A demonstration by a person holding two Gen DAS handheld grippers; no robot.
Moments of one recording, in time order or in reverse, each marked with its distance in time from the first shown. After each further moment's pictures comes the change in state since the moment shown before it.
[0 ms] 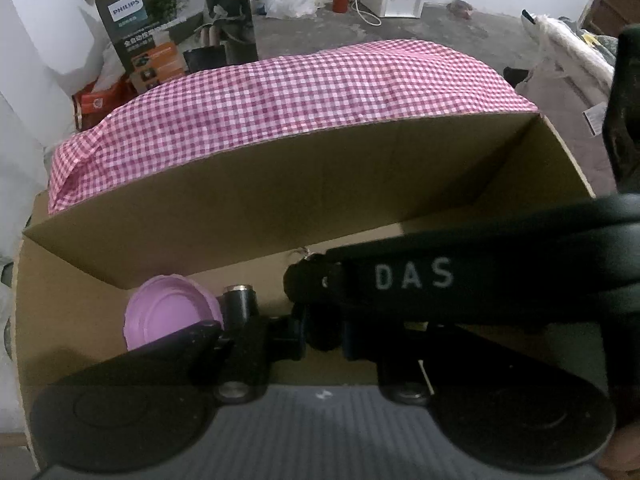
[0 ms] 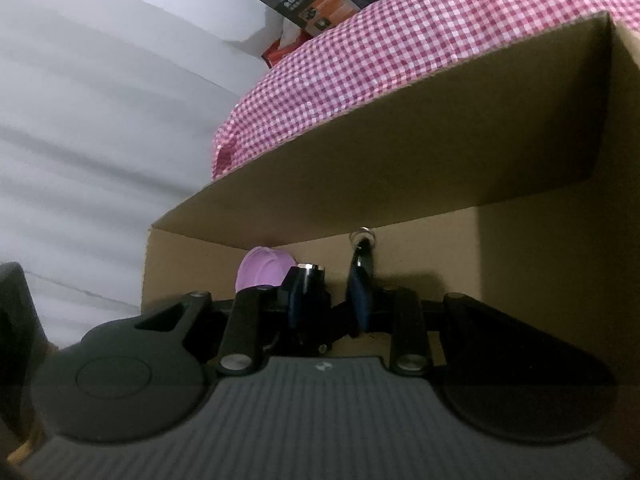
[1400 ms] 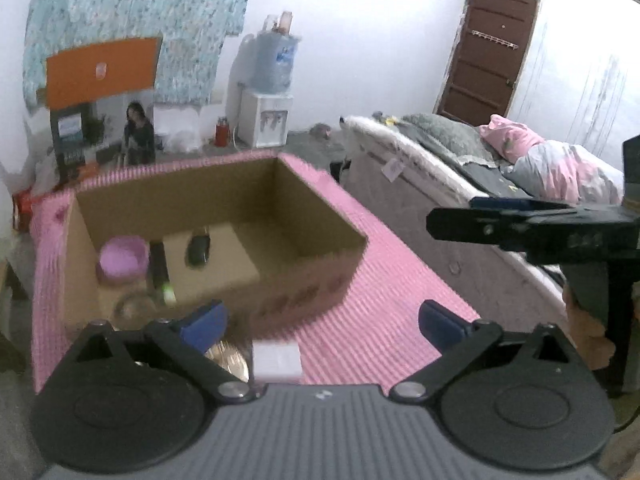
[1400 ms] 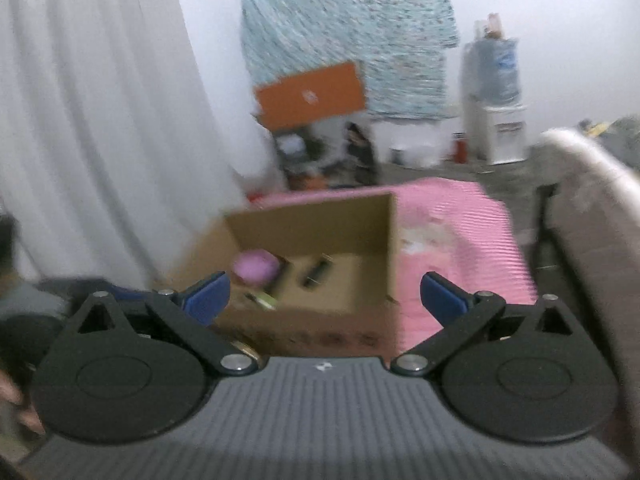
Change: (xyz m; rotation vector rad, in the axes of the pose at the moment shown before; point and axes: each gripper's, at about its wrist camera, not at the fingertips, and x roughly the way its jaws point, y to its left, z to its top) left arm -0.179 -0.041 -0.236 0.139 -0.457 -0.331; right arm -0.271 0.054 -0.287 -0.495 -0.615 -0.344
